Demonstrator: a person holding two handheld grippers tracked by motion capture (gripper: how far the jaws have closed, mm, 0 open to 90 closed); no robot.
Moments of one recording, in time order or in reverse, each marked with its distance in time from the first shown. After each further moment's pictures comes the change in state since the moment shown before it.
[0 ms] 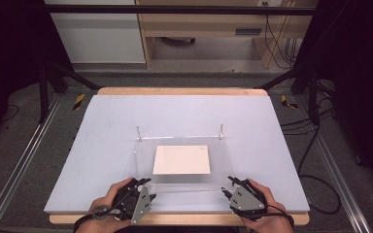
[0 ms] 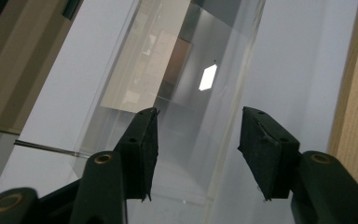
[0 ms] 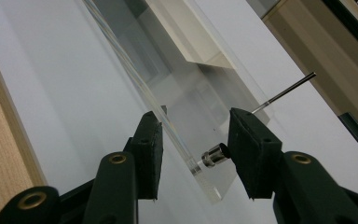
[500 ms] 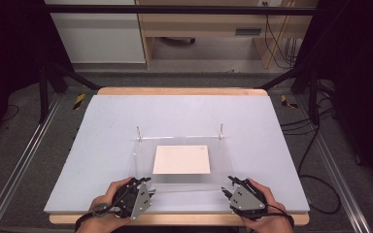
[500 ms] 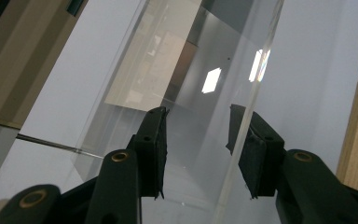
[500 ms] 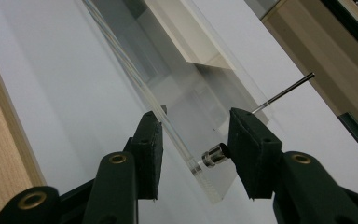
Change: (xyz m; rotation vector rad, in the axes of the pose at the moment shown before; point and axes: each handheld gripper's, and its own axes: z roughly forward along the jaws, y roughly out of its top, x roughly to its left) left arm 0.003 -0.001 0.002 -0.009 0.023 -0.026; right arm -0.001 0.000 0.000 -0.006 0.000 0.003
